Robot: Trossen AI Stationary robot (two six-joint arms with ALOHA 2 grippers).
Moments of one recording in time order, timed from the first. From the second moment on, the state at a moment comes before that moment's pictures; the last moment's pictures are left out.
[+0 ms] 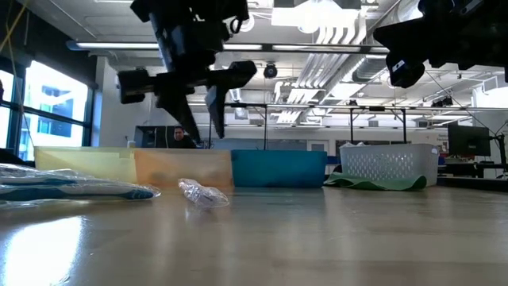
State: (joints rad) left arm -0.06 1.68 1.20 -0.63 -0.01 1.02; right arm 0.18 0.84 0.11 0.82 0.07 0.15
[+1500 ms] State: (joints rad) left arm -0.06 1.75 1.21 -0.62 -0.03 0.80; right arm 0.18 0.84 0.11 0.79 0.08 0.13
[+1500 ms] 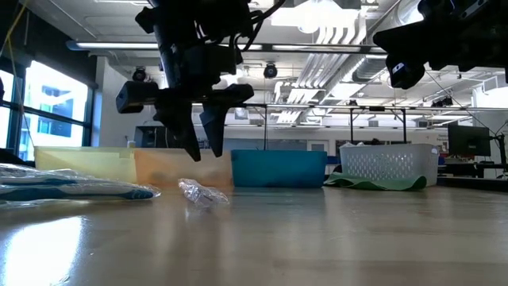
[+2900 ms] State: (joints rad) left arm -0.06 1.78 1.20 -0.70 0.03 1.02; right arm 0.18 0.84 0.11 0.77 0.08 0.15
